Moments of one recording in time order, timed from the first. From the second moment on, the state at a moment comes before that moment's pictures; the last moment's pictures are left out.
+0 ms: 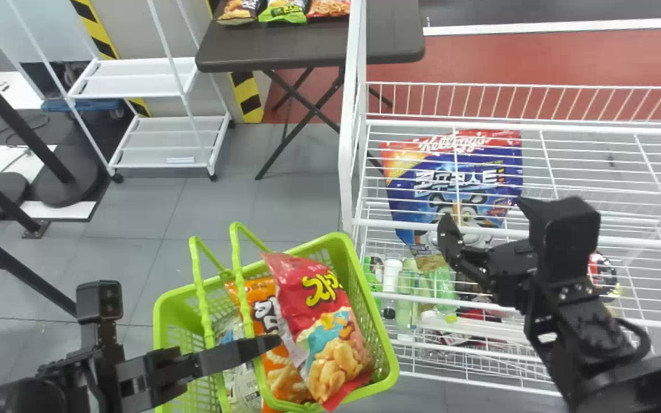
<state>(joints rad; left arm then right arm) 0.34 0.22 0.36 -1.78 0.42 1.10 -1.57 0.35 -0.10 0.23 -1.94 0.05 0.21 -0.02</state>
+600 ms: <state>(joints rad) 0.34 0.22 0.37 -1.78 0.42 1.10 -1.57 0.48 -0.09 0.08 -1.77 -0.01 -0.29 0.03</state>
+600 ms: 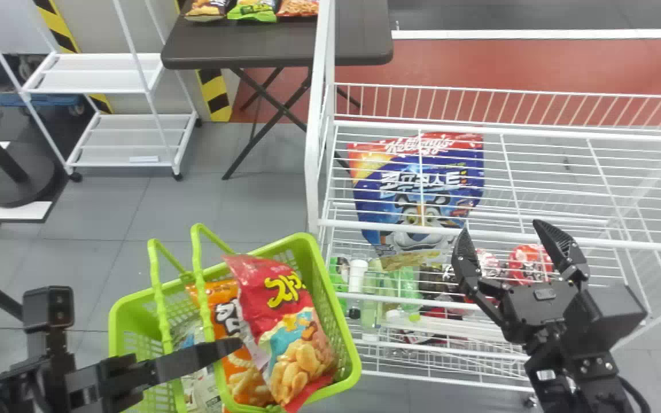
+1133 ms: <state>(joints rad) 0.38 0.21 0.38 -1.81 0.42 1.10 -1.57 0.51 -0.08 0.06 -1.80 -0.03 -0.27 0.03</state>
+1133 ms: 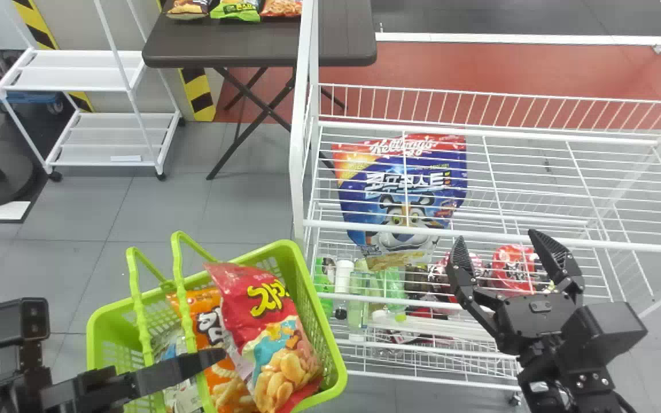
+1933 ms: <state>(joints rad) 0.39 0.21 0.38 -1.83 0.42 1.10 -1.57 0.51 -0.07 0.07 -1.84 -0.03 -0.17 0.03</state>
